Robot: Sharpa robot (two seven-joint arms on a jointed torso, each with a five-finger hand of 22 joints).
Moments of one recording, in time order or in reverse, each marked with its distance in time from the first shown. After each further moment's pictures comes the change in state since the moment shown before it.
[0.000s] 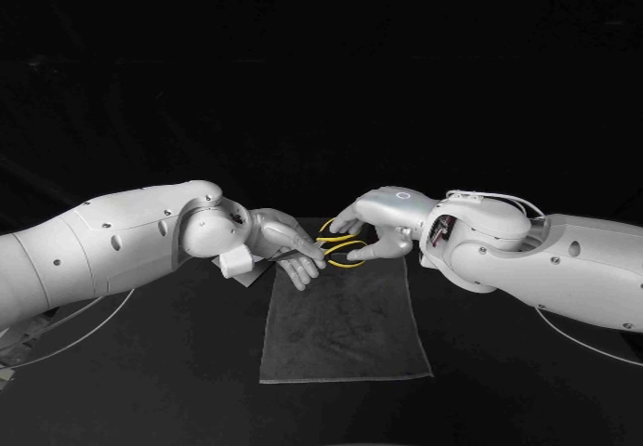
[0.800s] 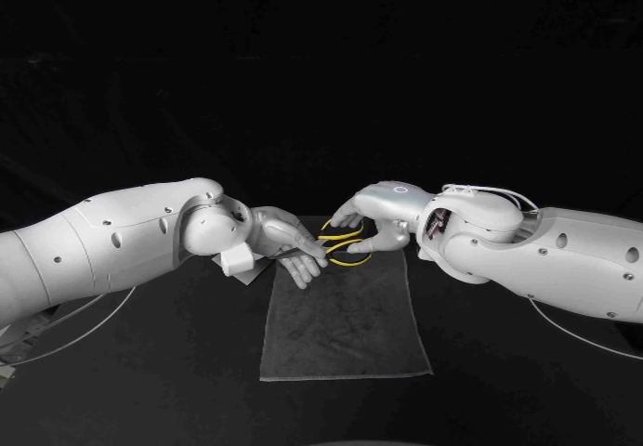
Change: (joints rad) left arm 0.000 -0.001 0.000 0.007 0.008 0.004 0.001; left_hand -0.005 -0.005 0.011 -0.011 -0.002 0.000 0.000 0.000 0.002 0.004 -0.004 0.000 0.000 0.000 0.000 0.000 0.000 -0.001 0.000 0.000 0.000 0.001; right arm 0.000 0.042 0.000 -0.071 -0.011 0.011 0.007; right_hand 0.000 0.000 0.012 -0.007 -0.008 0.000 -0.001 0.000 0.000 0.000 0.000 0.000 0.000 0.000 0.000 -0.008 -0.002 -0.001 0.000 0.000 0.000 0.000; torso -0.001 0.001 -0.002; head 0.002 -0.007
